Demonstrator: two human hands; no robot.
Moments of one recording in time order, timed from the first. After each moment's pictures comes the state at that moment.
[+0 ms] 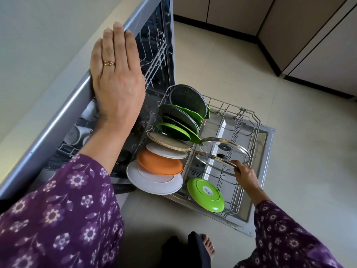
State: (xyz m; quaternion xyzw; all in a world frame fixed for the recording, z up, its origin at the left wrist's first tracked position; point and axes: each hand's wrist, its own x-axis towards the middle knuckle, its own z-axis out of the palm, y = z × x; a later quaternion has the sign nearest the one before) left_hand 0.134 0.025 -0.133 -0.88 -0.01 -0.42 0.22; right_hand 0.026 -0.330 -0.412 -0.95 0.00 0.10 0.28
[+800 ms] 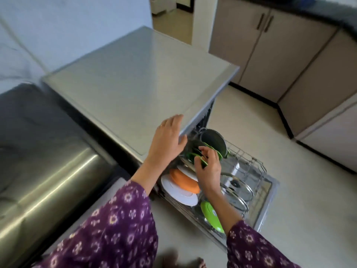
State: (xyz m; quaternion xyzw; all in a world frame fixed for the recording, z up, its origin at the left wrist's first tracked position) left_hand 0.012 0.076 0.014 -0.97 0.00 -0.15 -0.19; right_hand -0.001 -0.078 -0.062 -0.84 -0.07 -0.04 0.53
